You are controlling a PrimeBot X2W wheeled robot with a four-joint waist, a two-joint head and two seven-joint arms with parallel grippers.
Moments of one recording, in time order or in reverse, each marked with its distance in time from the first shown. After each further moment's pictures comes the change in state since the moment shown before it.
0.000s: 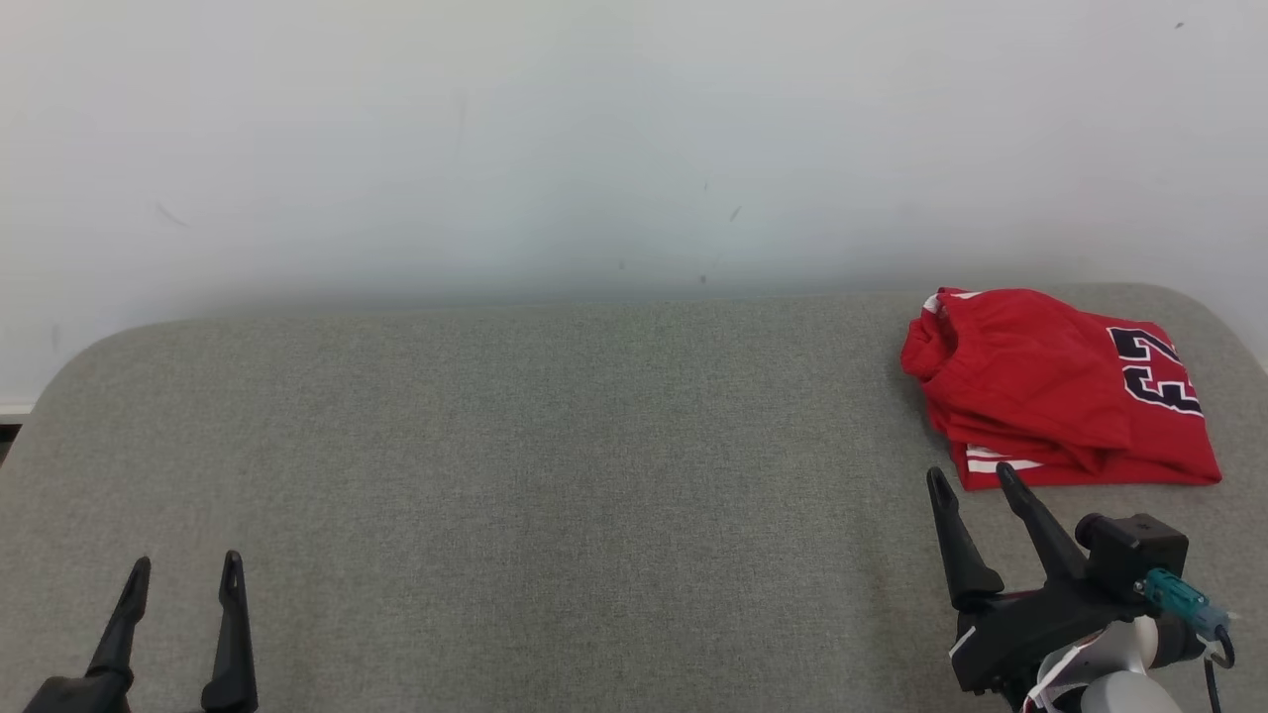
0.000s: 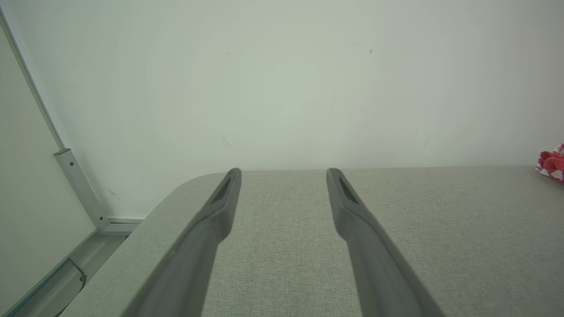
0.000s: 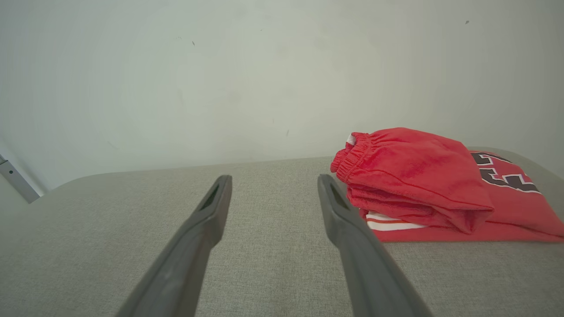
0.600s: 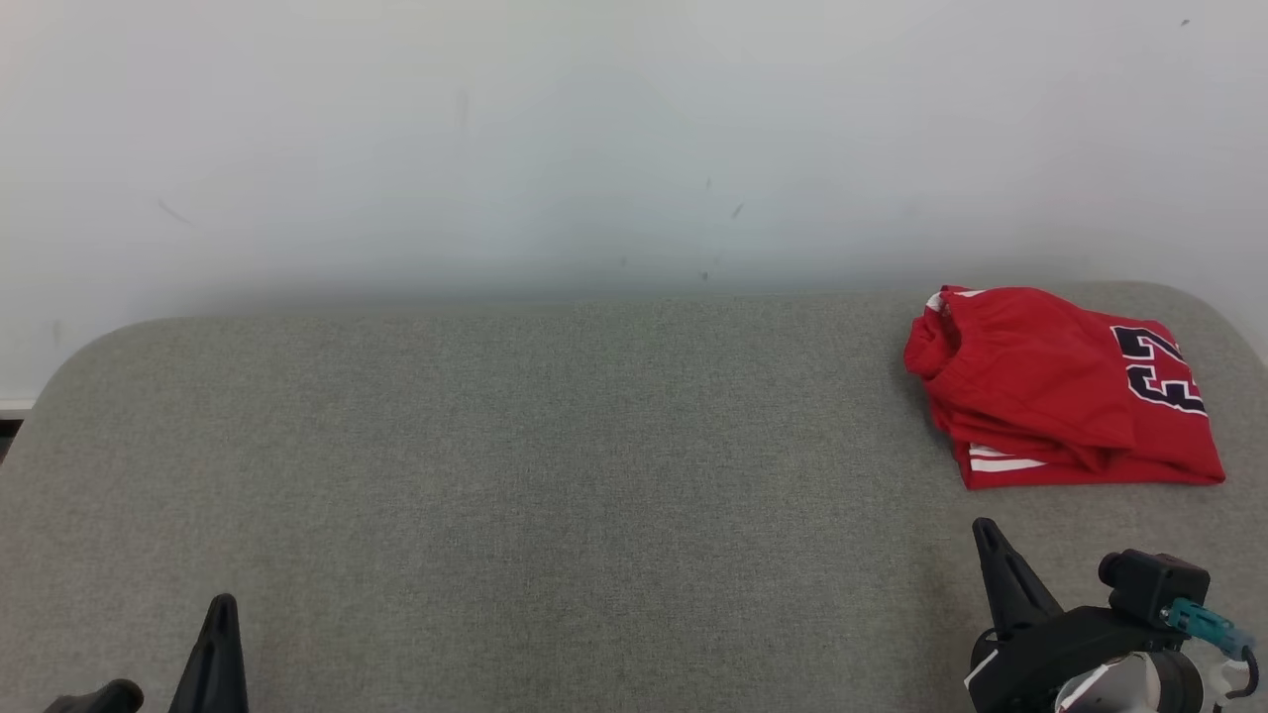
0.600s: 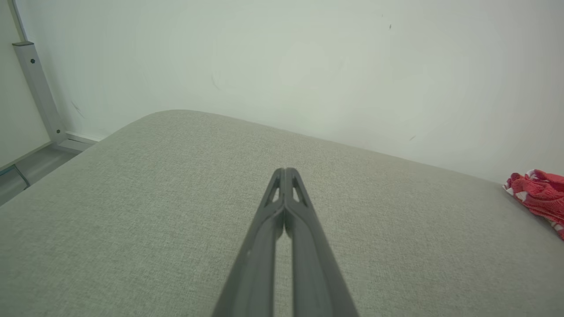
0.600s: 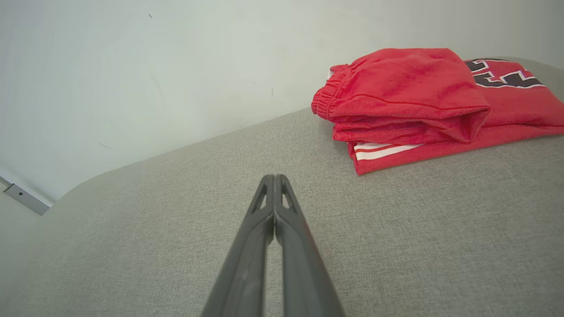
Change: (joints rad) left arm -0.001 -0.072 -0.006 0.089 -0.210 -0.036 0.028; right arm 0.033 0.008 -0.033 0.077 0.172 0.000 0.057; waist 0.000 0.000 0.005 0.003
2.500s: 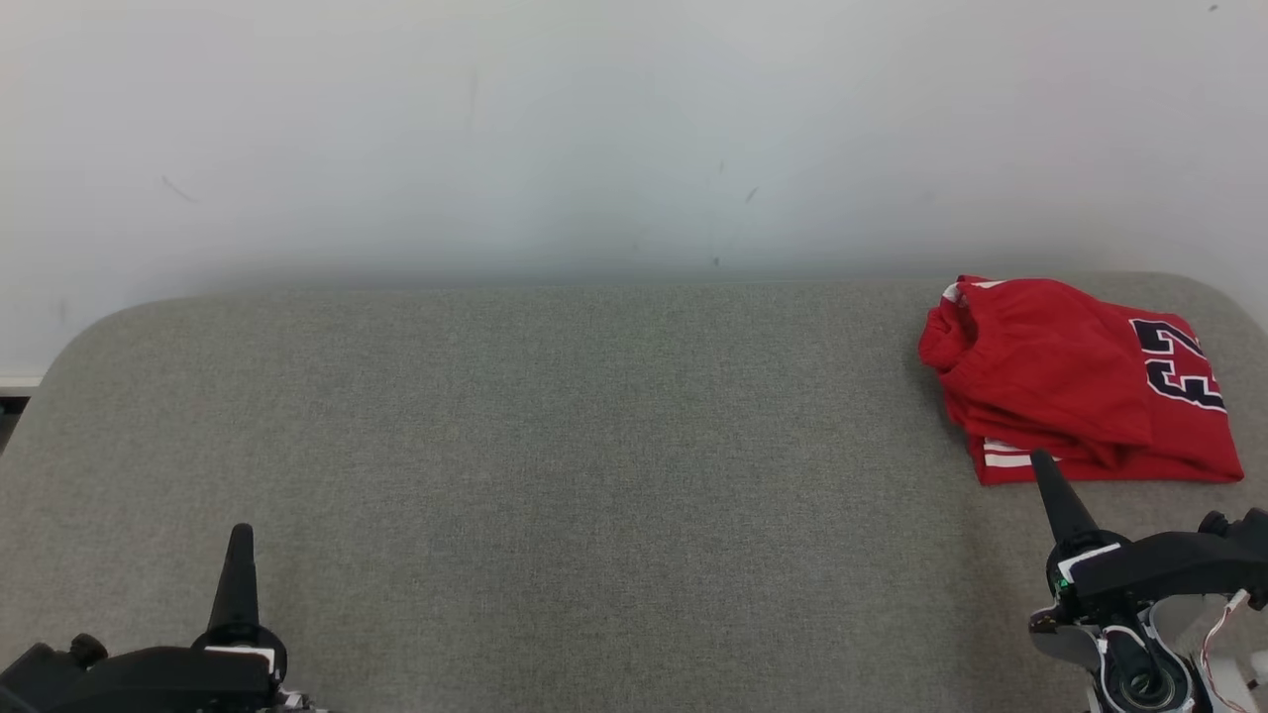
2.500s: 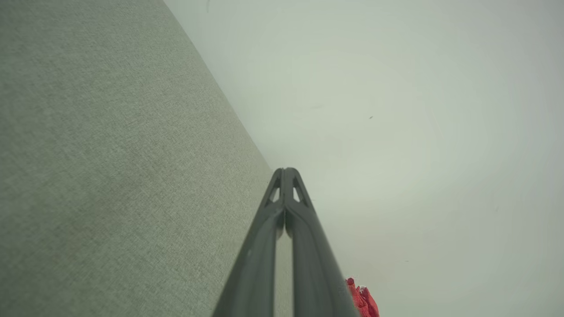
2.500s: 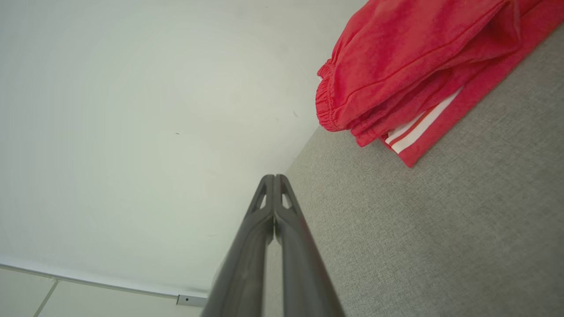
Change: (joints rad) left arm -0.182 -0.097 0.058 0.135 -0.755 -0.125 0.088; right arm -0.130 -0.002 -0.133 0.055 0.681 0.000 0.184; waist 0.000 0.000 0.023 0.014
